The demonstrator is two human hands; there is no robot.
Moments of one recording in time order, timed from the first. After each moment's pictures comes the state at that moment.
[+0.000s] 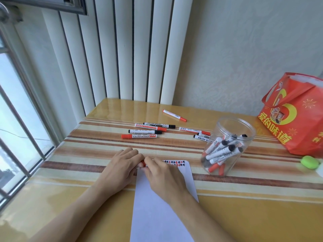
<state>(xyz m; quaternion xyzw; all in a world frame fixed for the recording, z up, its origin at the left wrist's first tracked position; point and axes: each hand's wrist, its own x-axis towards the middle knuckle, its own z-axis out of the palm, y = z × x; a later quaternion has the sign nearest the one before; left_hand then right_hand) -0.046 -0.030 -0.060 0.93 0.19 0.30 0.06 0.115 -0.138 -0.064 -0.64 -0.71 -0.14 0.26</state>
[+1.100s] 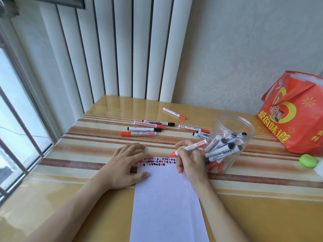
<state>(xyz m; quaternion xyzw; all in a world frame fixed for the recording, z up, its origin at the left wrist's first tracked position) -0.045 -0.020 -0.073 0.95 0.24 0.17 0.13 0.177 -0.147 -0.041 -0.62 -0.39 0.30 0.62</state>
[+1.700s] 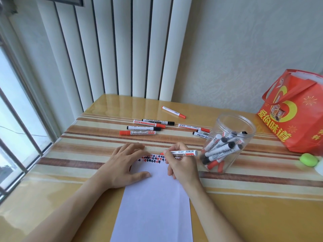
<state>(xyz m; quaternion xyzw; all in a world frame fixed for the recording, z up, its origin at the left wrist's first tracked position) -0.043 -0.021 -0.070 0.94 0.25 0.18 0.15 0.153 -0.141 -0.046 -0.68 -0.37 0.27 0.58</state>
